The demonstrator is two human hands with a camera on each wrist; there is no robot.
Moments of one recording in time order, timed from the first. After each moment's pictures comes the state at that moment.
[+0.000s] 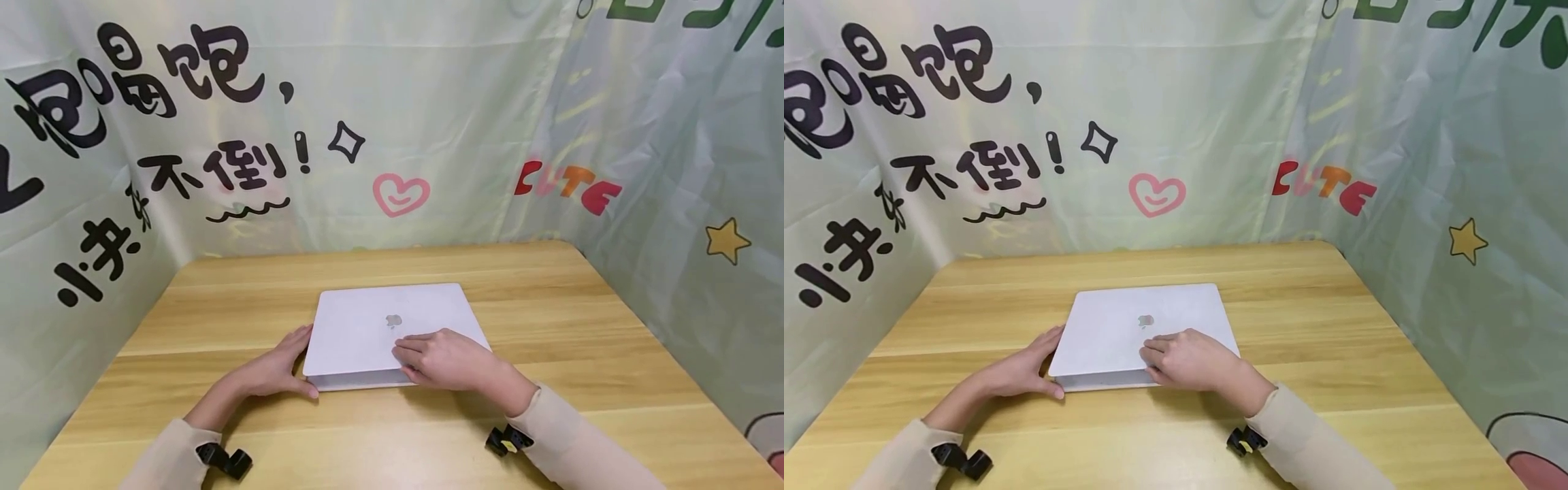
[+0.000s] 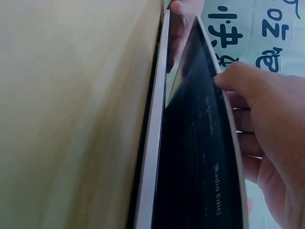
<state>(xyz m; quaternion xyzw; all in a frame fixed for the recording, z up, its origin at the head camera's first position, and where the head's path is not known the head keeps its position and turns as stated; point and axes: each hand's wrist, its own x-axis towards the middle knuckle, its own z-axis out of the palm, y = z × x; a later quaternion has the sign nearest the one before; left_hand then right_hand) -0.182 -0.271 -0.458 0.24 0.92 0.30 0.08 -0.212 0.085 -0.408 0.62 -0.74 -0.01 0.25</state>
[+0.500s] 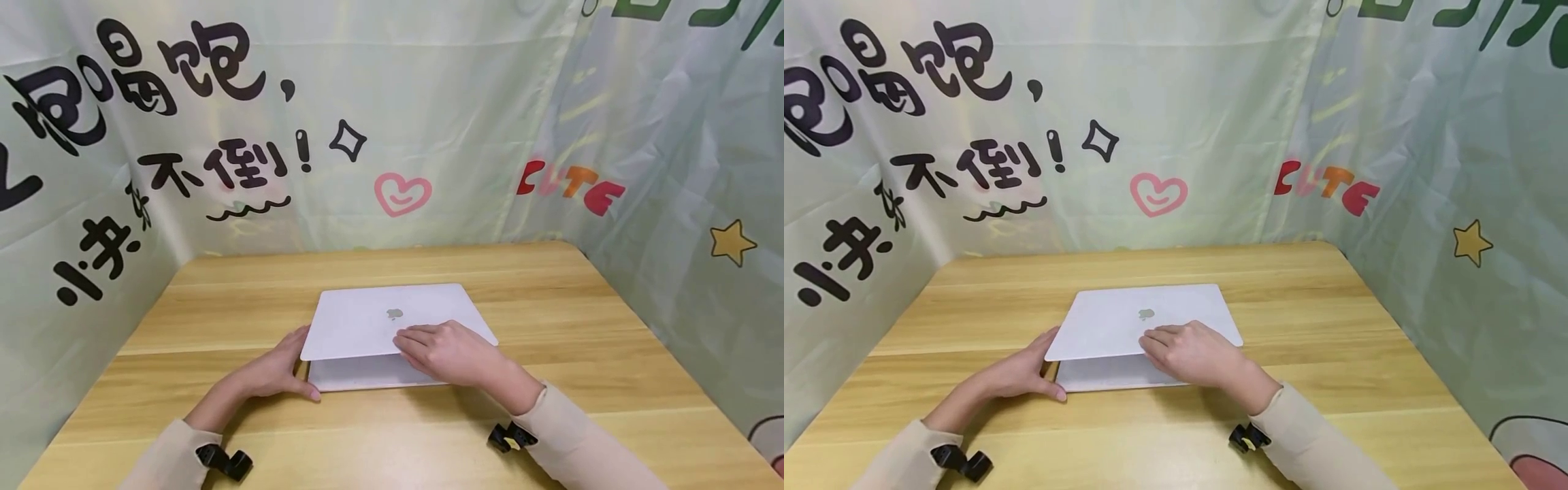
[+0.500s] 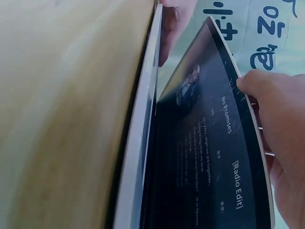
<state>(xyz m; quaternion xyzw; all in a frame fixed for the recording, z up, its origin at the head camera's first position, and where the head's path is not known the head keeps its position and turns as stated) -0.182 -0.269 -0.457 0.24 0.92 0.31 0.05 -0.216 0.087 -0.399 0.61 -0.73 0.02 0.32</state>
